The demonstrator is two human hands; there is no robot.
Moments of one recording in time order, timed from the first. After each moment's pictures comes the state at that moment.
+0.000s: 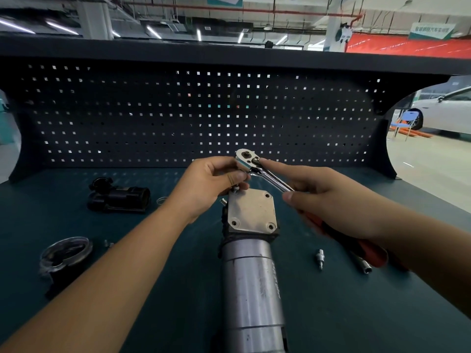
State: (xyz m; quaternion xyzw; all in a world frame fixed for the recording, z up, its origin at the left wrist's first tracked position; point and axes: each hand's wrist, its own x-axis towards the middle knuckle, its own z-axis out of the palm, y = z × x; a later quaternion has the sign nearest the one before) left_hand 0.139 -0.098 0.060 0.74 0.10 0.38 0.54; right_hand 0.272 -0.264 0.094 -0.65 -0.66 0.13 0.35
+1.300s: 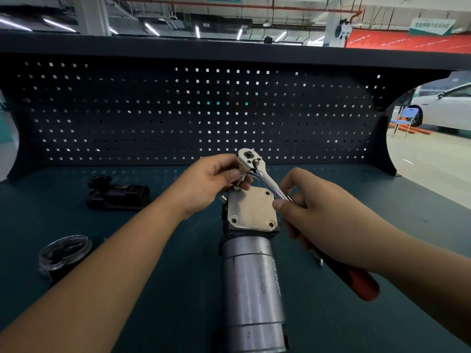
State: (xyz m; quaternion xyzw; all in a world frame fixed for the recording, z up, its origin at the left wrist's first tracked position) left_hand 0.132 -0.099 0.066 0.80 0.08 0.30 0.51; right_hand 0.241 -0.272 0.081 -0.75 -0.57 0.08 0.33
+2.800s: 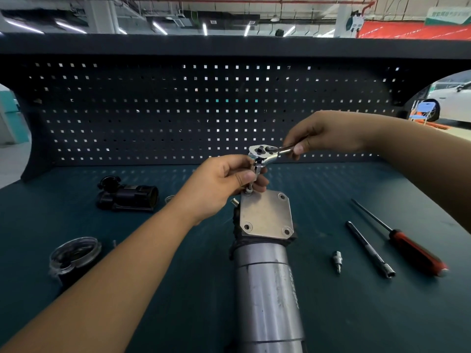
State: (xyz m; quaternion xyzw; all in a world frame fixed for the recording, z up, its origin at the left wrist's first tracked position) left_hand 0.132 -0.097 0.064 0.79 0.08 0.32 0.52; right_hand 0.344 -0.182 0.151 -0.67 -0.73 0.05 0.13
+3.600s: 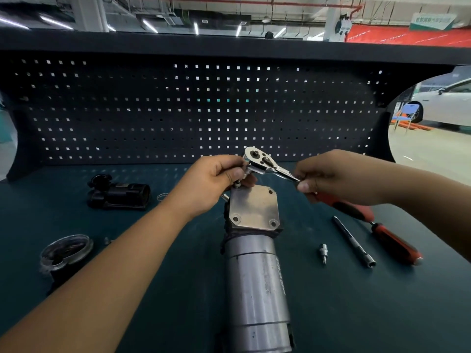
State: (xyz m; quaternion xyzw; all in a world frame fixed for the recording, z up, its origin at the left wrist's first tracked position) left_hand 0.133 -0.099 0.061 0.80 0.10 0.33 0.49; right_hand 0.308 -0.251 0.113 -0.72 -0.68 0.04 0.13
